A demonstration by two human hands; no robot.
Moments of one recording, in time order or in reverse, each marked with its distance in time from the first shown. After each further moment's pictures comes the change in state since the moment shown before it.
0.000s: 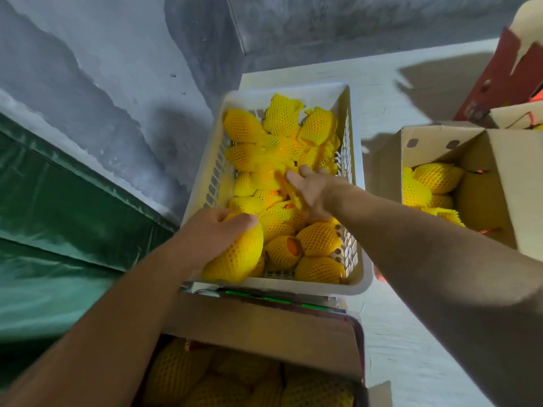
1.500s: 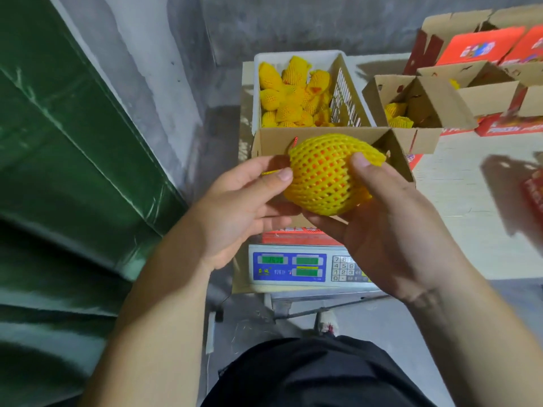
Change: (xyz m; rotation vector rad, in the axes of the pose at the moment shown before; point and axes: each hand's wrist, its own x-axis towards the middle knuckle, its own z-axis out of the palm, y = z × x) left_hand -0.317 -0.228 -0.061 -0.701 -0.454 0.488; right_hand -0.412 -0.419 0.067 1.967 0.654 0.010
